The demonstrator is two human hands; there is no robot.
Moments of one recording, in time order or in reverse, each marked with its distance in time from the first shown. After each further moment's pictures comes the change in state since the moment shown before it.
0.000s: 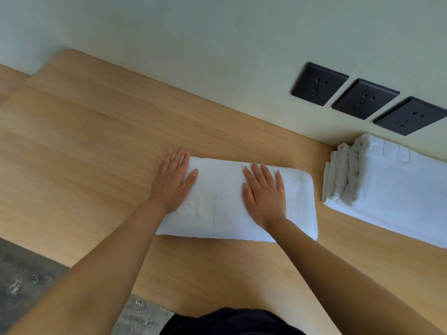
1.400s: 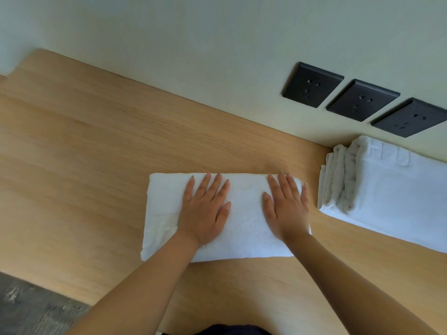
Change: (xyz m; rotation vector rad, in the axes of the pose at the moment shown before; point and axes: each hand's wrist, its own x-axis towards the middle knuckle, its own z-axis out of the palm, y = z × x) left_hand -0.012 0.080 0.053 0.360 0.010 0.275; right_hand -0.010 0.058 -0.013 -0.093 -0.037 0.184
